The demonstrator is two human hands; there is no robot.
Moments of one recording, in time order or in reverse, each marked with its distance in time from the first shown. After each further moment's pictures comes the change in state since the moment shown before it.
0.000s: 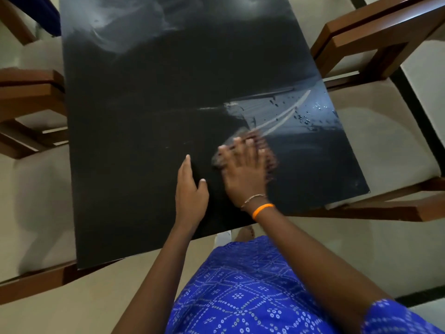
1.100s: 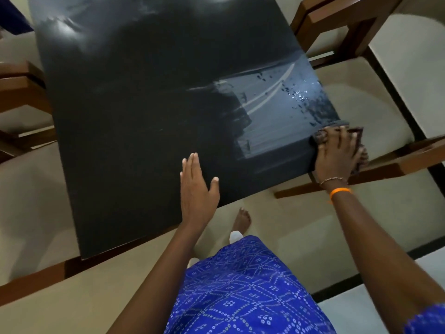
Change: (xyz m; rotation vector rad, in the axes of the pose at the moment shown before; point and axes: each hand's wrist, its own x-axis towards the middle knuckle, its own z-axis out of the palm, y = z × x) left_hand -0.042 -0.030 0.004 0.229 -0.095 0.172; right_hand -0.077 0.145 -0.053 -0.022 0.196 0.680
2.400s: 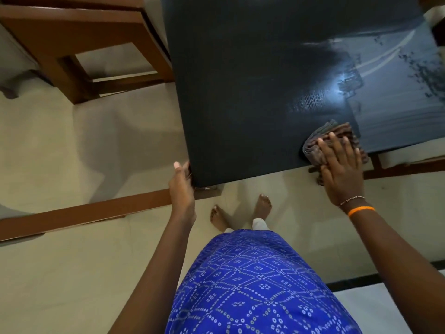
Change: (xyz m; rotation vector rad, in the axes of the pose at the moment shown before) left_hand -0.077 -0.204 -0.159 -0.904 0.152 -0.568; right_hand -0.201 -0.121 0.044 -0.096 -0.151 -0.610
